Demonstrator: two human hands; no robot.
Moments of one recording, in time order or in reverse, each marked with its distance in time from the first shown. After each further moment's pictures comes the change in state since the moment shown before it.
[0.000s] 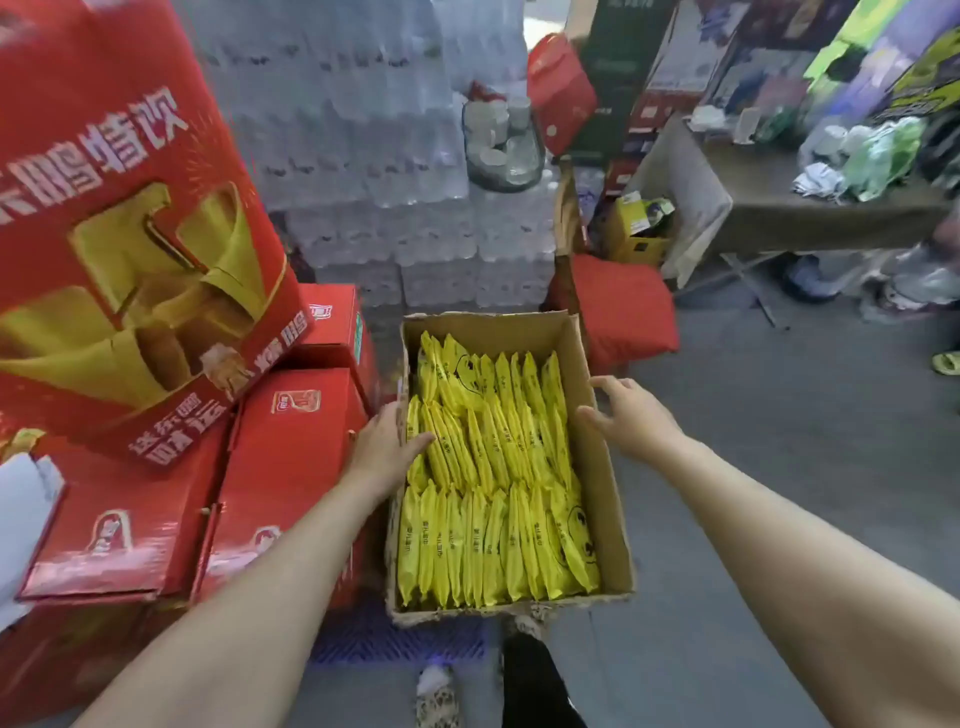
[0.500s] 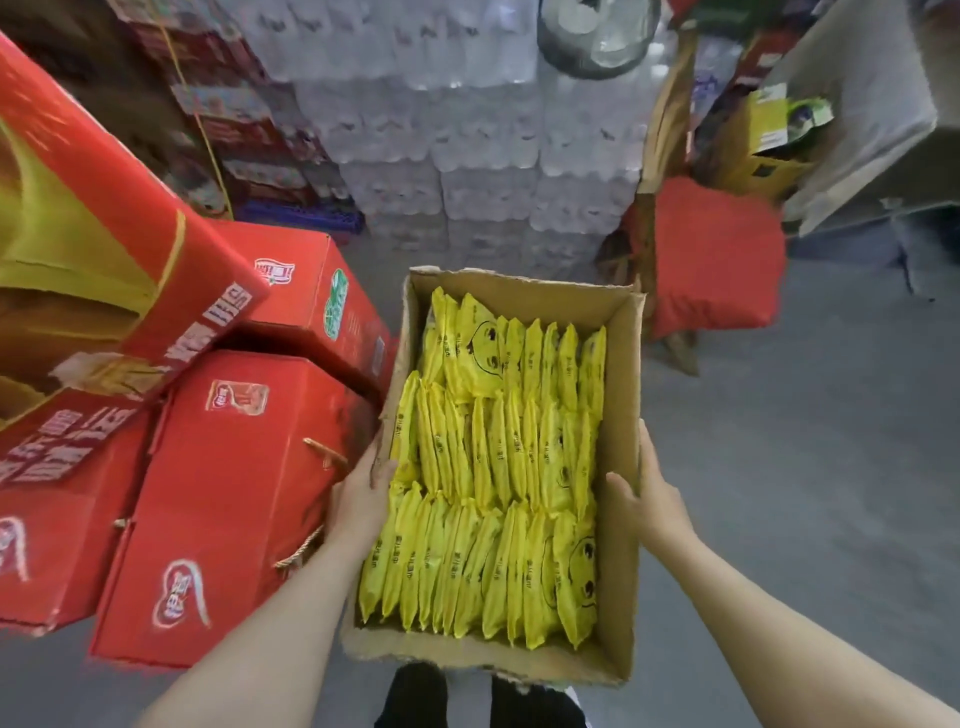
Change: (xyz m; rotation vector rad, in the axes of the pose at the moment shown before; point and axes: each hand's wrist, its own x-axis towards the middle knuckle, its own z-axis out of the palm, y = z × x) left_hand 0.031 -0.052 0.082 -0.189 0.110 -0.468; right_hand 0.060 0.070 0.091 0.329 -0.235 0.265
